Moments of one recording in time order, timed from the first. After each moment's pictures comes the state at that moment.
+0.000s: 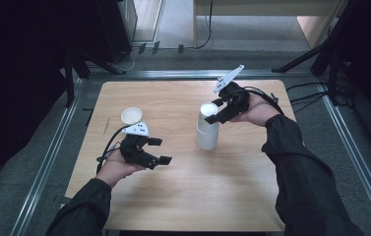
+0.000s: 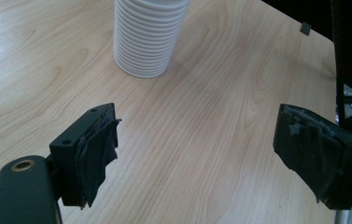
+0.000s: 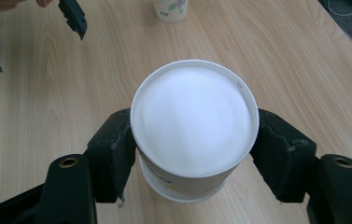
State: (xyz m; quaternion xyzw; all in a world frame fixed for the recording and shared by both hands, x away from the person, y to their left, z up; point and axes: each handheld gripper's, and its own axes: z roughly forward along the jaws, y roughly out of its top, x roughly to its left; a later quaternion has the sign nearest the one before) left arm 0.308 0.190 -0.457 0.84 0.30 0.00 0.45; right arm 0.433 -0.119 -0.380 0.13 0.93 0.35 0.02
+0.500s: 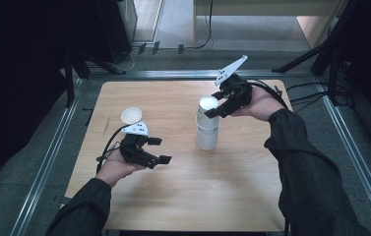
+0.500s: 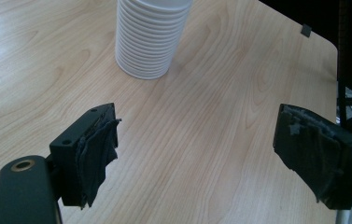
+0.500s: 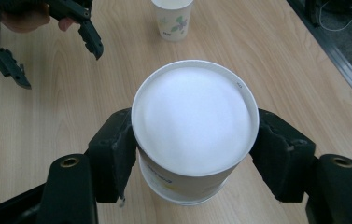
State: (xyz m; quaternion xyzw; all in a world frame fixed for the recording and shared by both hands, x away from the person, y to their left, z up) left arm 0.310 0.192 -0.457 0.84 0.30 0.00 0.45; right arm 0.427 -0.118 -0.347 0.12 0.93 0.36 0.04
